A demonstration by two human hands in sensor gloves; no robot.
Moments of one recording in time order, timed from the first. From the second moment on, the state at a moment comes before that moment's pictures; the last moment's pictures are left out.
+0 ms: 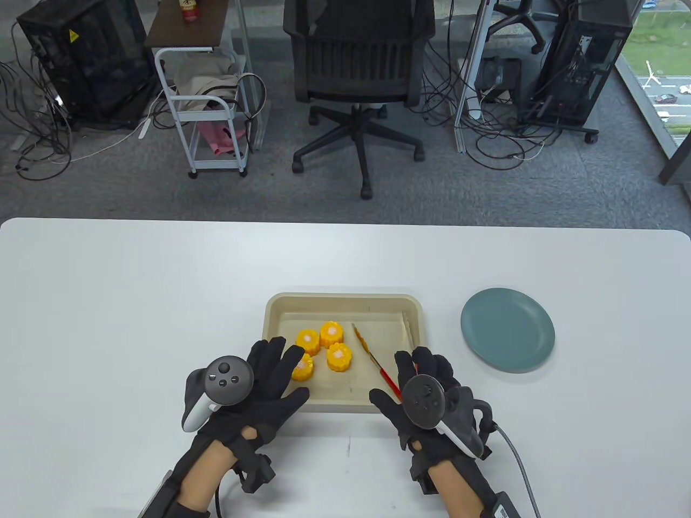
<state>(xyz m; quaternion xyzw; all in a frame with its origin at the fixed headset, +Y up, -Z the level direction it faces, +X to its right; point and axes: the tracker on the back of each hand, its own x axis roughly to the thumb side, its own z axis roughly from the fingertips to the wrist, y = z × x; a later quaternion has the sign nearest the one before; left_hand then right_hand) -0.189 -0.742 -0.286 -0.14 -0.16 0.41 0.89 0.118 -0.710 -0.265 0.03 0.01 0.99 0.14</state>
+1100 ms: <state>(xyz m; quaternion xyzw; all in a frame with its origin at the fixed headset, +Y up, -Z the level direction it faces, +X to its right) -0.193 -0.742 -0.287 -0.14 -0.15 0.41 0.89 0.106 -0.756 -0.278 -0.17 0.09 0.98 -0.04</state>
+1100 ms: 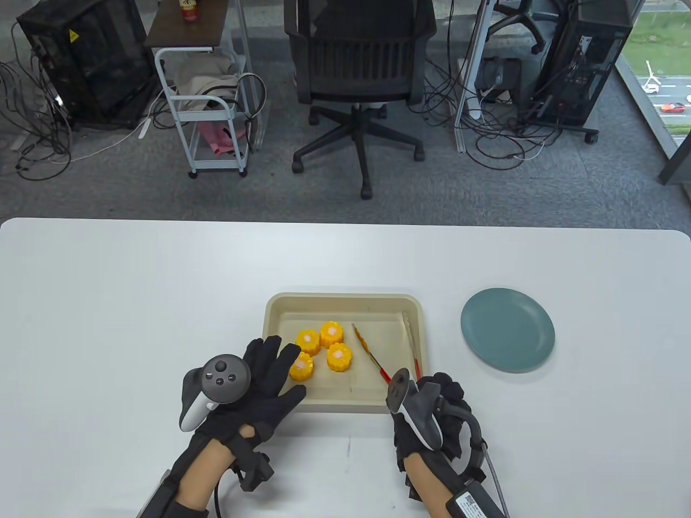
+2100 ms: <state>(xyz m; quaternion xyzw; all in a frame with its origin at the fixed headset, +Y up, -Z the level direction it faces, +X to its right) -0.213 -0.741 -0.295 -0.11 -0.12 0.52 0.84 0.117 -0.704 -0.261 -0.10 -0.07 0.98 0.18</state>
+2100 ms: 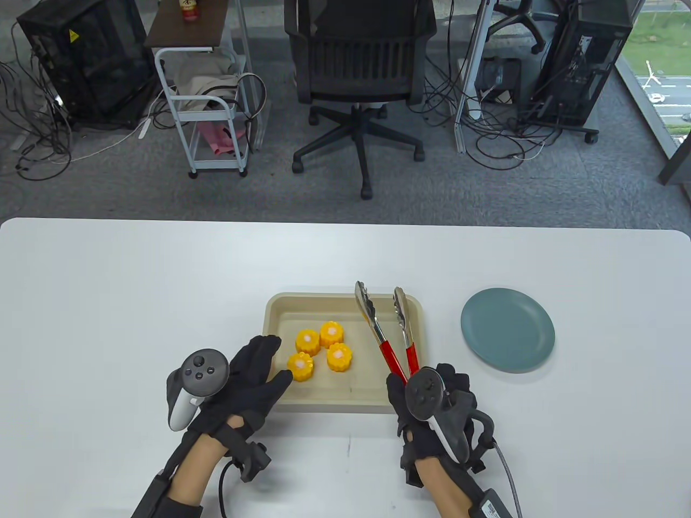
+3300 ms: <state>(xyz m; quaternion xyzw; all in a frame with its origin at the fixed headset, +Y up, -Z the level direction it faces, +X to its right) -0.162 -0.749 -0.285 -0.22 -0.19 0.76 0.59 0.021 -0.717 -0.221 0.14 -0.13 0.95 0.27</state>
